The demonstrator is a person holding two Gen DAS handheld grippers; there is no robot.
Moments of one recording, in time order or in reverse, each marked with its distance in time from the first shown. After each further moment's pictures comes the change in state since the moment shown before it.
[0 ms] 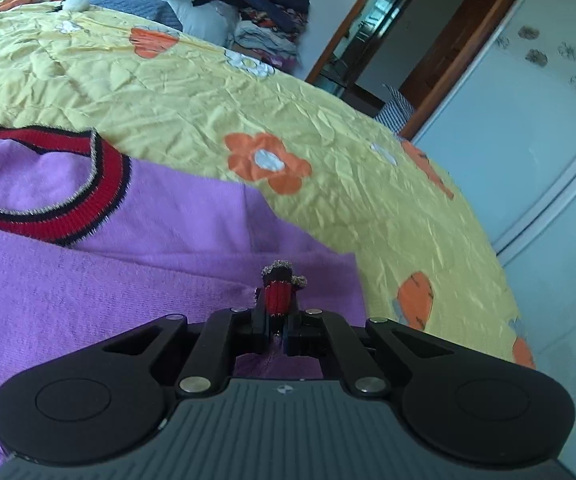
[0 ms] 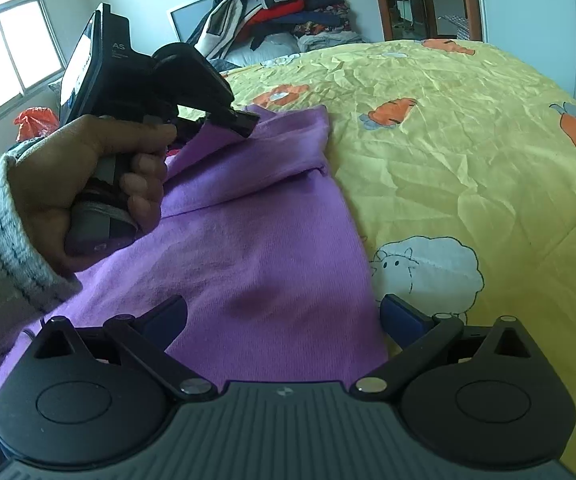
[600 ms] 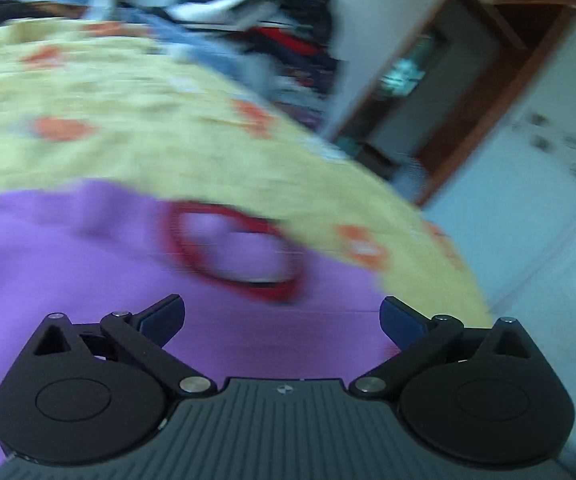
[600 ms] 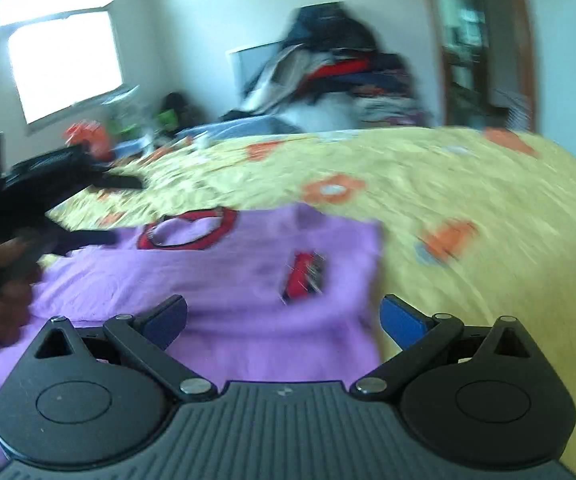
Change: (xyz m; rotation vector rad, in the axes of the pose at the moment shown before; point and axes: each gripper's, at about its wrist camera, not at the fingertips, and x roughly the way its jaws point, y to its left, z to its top) left arm -0.150 0.177 0.008 -0.152 -0.148 0.031; right arm 0.049 0.023 0.096 -0.216 -0.118 0.156
